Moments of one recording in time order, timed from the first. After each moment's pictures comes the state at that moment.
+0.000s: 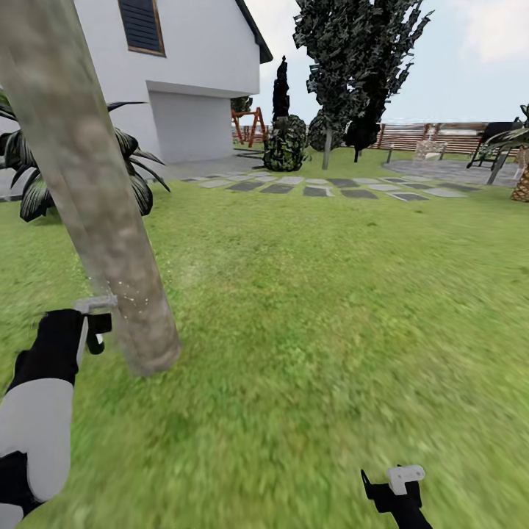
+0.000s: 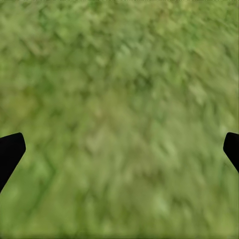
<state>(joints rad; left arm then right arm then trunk) -0.94 0.19 0.42 -0.89 -0.36 0.76 -0.11 -0.47 -0.11 -0.30 -0.06 0.39 -0.60 0.02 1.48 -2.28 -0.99</state>
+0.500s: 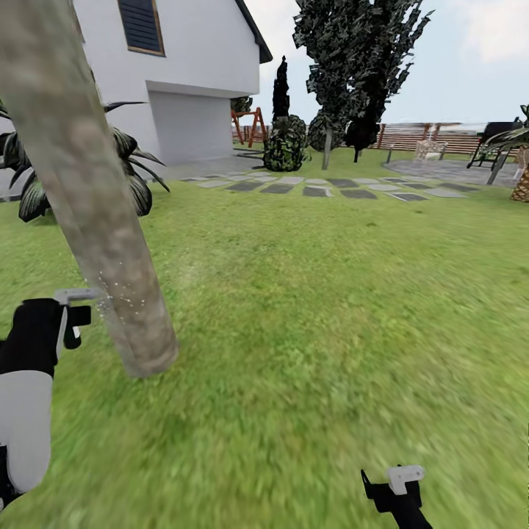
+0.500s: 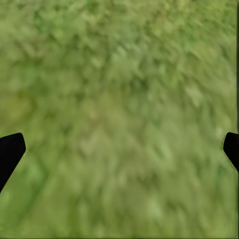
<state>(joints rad) -0.97 0.27 0.39 -0.90 -0.37 0.81 -0.12 -0.47 -0.12 -0.30 -0.06 0.39 -0.60 0.02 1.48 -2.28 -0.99</state>
